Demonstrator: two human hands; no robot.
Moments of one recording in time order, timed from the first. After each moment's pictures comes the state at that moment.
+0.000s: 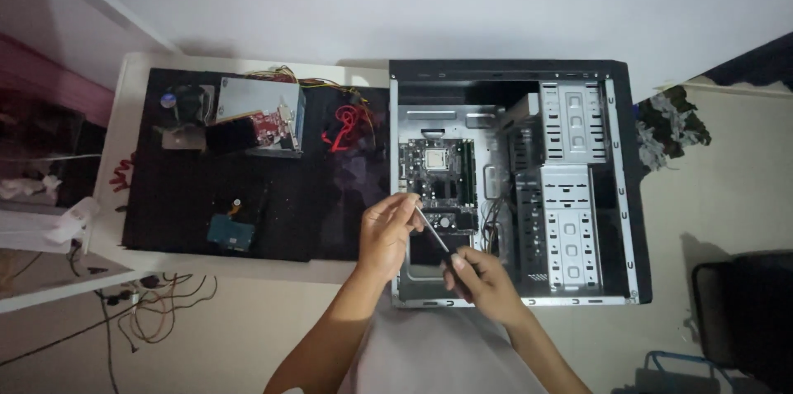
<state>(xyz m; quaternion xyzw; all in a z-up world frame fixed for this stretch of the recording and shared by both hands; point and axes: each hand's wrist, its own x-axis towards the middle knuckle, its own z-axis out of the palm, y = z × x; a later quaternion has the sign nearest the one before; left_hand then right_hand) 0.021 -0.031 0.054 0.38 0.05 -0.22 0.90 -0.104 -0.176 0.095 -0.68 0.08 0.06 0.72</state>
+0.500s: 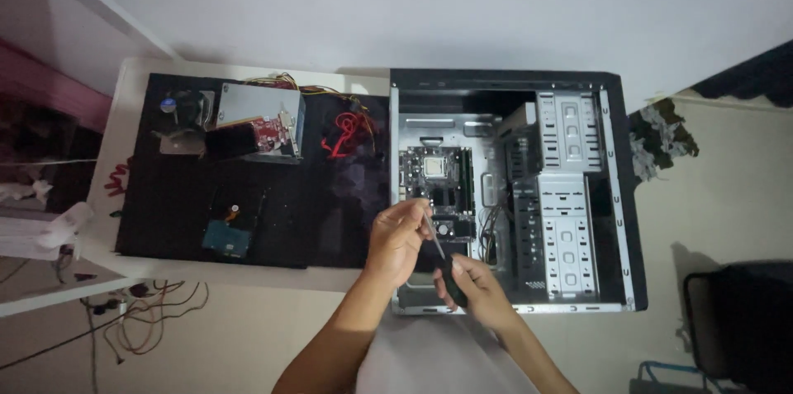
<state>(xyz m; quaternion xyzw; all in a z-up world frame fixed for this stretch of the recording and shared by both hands) 0.018 -0.040 0.044 0.32 0.05 -0.27 0.91 -0.104 -0.165 0.079 -0.58 0.07 0.08 0.81</state>
